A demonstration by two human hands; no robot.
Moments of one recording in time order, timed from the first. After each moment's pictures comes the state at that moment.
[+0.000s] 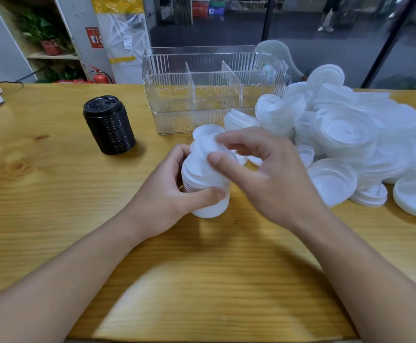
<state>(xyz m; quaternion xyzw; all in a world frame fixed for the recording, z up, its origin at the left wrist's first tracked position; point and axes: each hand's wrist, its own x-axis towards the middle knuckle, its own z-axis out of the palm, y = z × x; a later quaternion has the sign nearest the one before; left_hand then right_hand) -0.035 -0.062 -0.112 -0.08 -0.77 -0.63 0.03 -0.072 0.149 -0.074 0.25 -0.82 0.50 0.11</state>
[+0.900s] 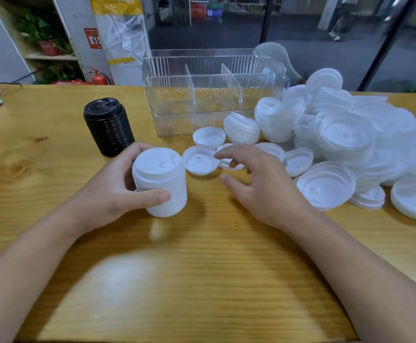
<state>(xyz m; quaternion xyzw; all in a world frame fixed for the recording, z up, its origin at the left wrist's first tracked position) -0.028 -0.138 -0.098 -0.09 -0.81 -0.58 0.03 -0.102 0.154 -0.111 0.30 -0.88 0.35 0.10</state>
